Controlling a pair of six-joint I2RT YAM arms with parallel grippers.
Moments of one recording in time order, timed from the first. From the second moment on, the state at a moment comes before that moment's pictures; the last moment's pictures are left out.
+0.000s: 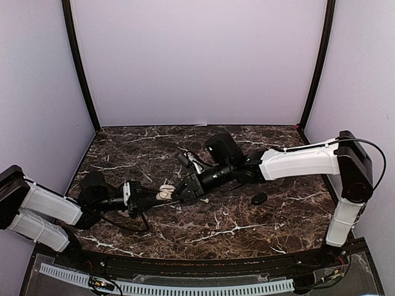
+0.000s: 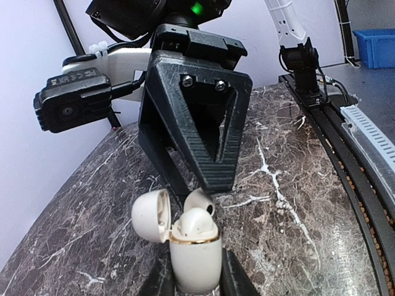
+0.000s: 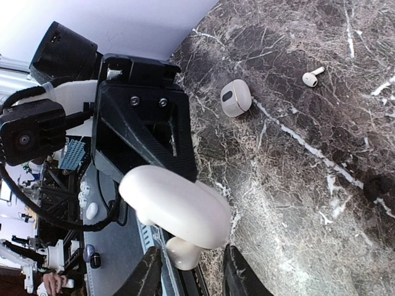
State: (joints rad) left arm -0.65 1.30 0.19 0.98 0.68 0.41; right arm 1.00 1.82 1.23 -0.04 -0.66 0.51
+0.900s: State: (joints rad) left arm -0.65 1.33 0.19 1.03 0.71 0.37; right arm 0.97 1.79 1.20 -0.01 -0.71 0.55
